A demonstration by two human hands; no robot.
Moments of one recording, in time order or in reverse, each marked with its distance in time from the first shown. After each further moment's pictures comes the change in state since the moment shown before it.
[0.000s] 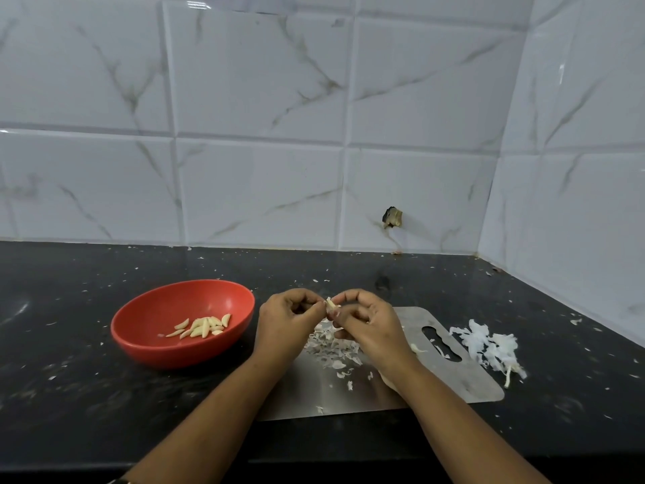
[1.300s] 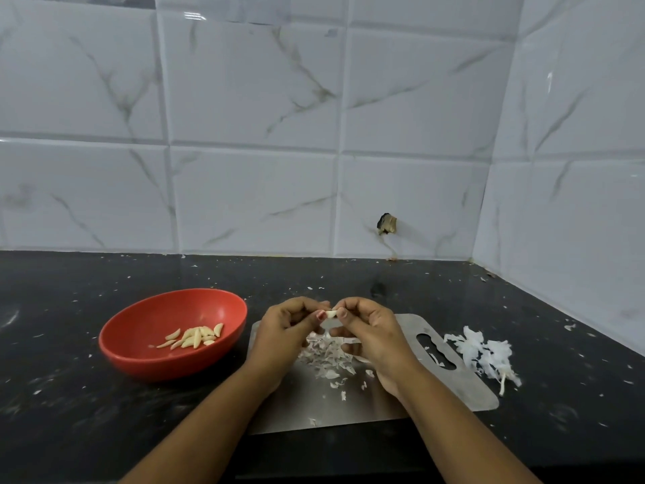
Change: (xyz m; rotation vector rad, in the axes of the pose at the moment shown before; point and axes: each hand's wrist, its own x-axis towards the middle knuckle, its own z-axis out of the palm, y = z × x) left_hand 0.001 0.000 0.001 -0.212 -0.161 -0.053; right_hand 0.001 -0.010 -0.007 0.058 0.037 0.150
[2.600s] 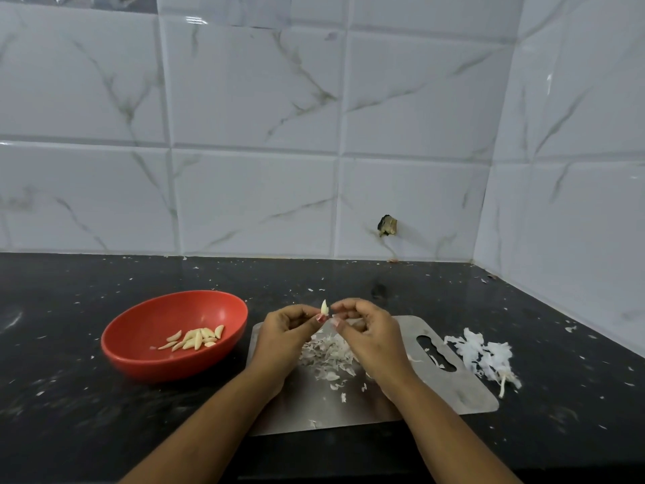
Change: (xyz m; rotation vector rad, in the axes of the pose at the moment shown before) left_hand -0.002 0.000 0.006 -0.114 0.047 -0.095; right_hand 0.005 0.012 0.000 -0.385 0.132 -0.275
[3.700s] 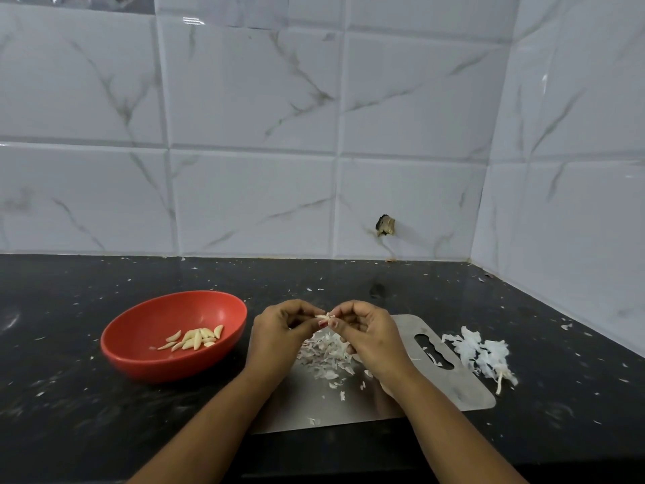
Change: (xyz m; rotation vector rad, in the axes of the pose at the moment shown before) left_hand 0.002 0.000 -0.008 0.357 0.059 0.180; right_hand -0.001 0.001 -0.005 0.192 -0.116 0.065
